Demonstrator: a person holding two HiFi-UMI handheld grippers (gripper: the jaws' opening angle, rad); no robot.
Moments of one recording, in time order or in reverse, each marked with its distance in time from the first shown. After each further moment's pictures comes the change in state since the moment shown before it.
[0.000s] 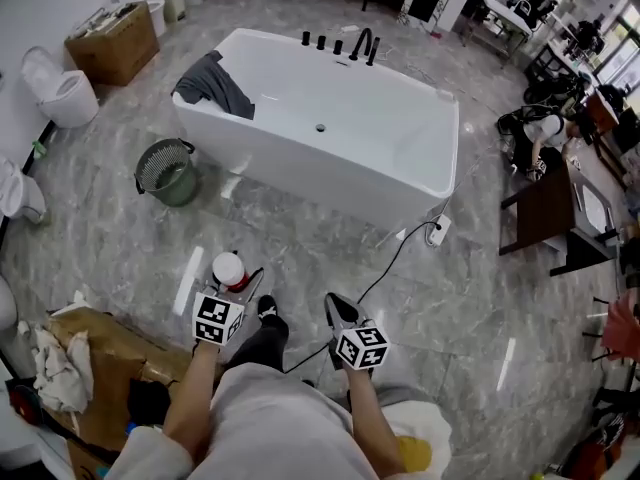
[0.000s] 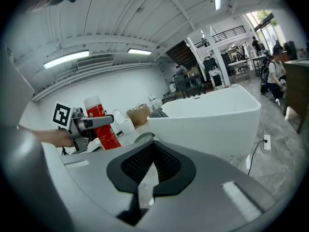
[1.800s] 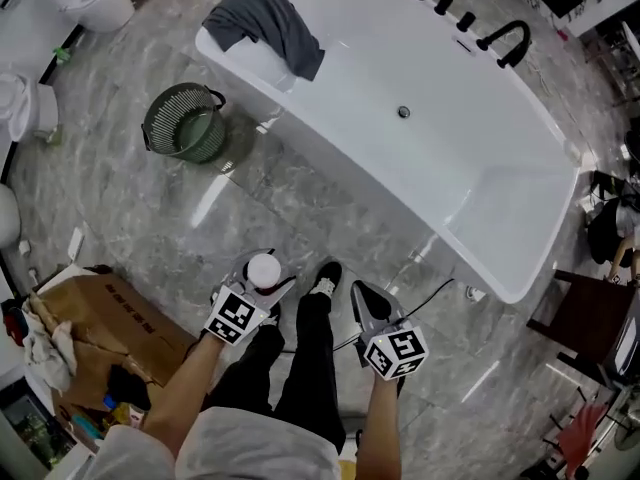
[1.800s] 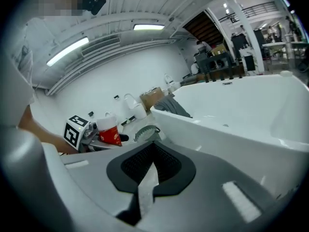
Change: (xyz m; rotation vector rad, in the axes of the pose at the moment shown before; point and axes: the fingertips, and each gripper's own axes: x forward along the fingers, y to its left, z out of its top) left arm 0.309 0.164 -0.095 -0.110 0.237 -0.090; right arm 0.366 -0.143 0.102 -0.108 0.218 0.267
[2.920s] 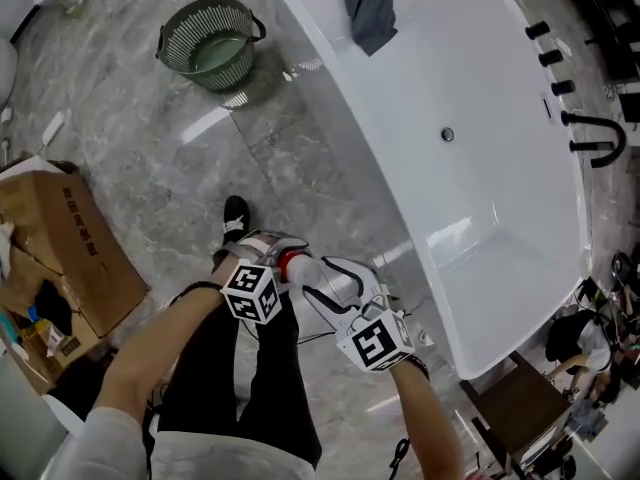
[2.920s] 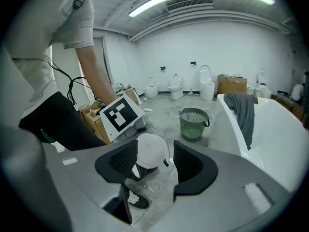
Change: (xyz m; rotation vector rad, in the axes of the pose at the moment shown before) left arm 0.161 -0.011 -0.077 0.329 0.219 -0.186; right arm 0.120 0.008 -0.031 -0.788 0.407 0.694
